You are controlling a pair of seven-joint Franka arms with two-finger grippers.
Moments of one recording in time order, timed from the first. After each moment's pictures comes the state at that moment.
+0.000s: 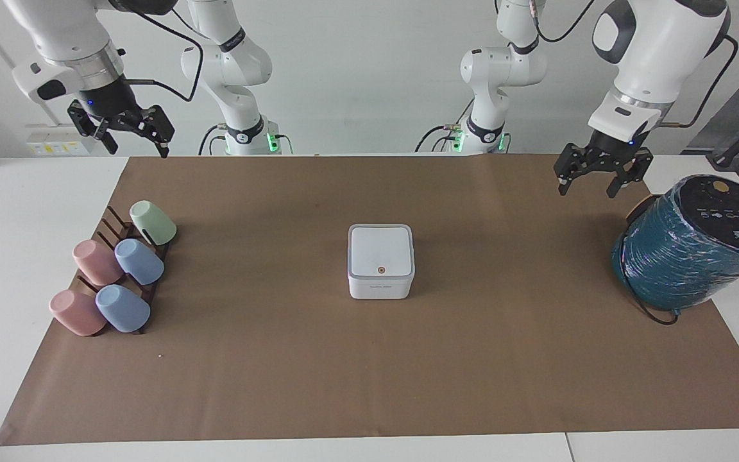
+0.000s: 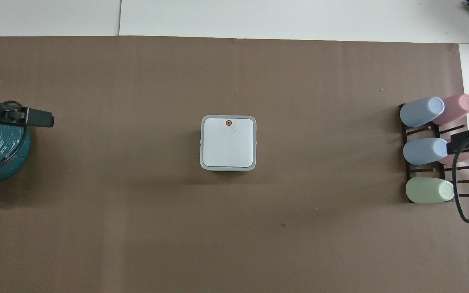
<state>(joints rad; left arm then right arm) -0.06 -0.04 -0.01 -1.65 -0.01 1.74 0.08 -0.05 -0.08 0.00 -1.59 -0.05 1.48 0.04</state>
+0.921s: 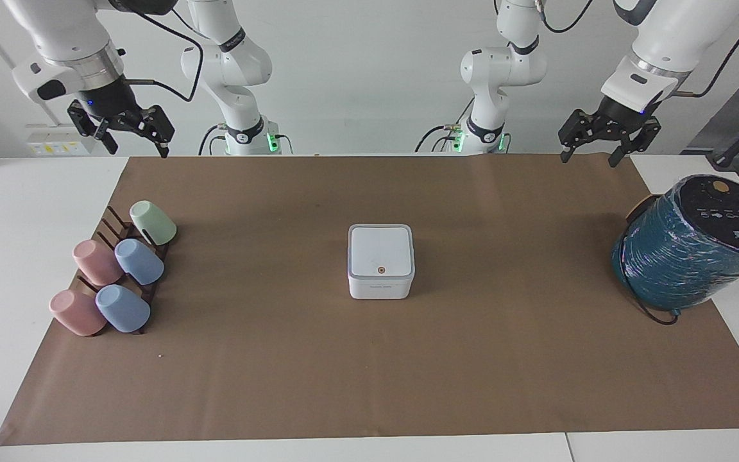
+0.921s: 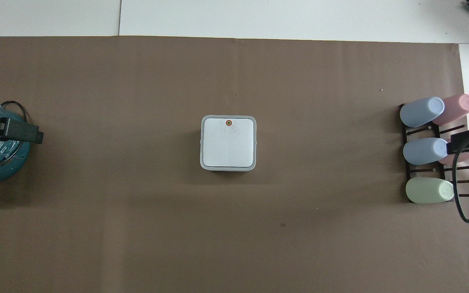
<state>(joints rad) -0.05 -0.05 -0.02 -1.58 -0.06 1.54 0.08 -0.05 -0.08 0.00 -1.59 -0.05 1.48 0.04</state>
